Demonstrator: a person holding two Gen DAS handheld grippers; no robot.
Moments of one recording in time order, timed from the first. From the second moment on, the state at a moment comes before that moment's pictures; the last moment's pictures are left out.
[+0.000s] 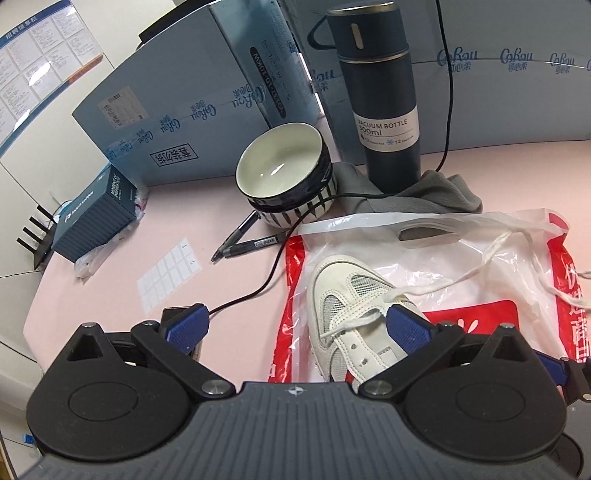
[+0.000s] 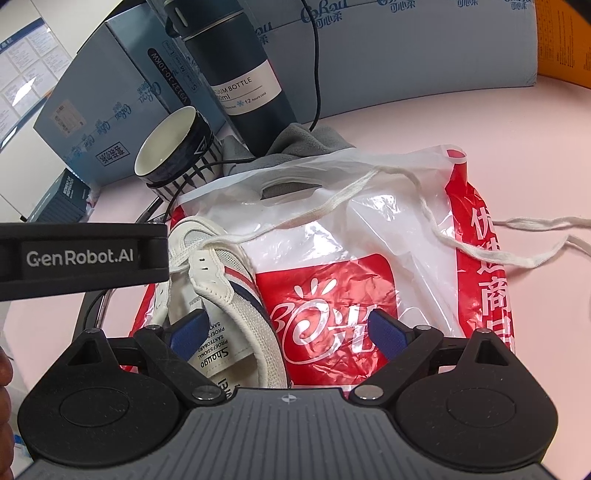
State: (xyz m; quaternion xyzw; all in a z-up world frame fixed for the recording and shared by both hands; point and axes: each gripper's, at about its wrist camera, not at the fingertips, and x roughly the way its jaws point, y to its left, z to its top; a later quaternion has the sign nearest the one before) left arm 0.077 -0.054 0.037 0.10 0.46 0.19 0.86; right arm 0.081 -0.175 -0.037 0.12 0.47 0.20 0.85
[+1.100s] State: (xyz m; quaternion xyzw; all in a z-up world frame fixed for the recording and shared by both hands) left arm 0.001 0.017 0.007 -0.01 0.38 -0.07 0.92; right arm 0.084 -0.173 -0.030 0.03 0.40 0.33 0.85
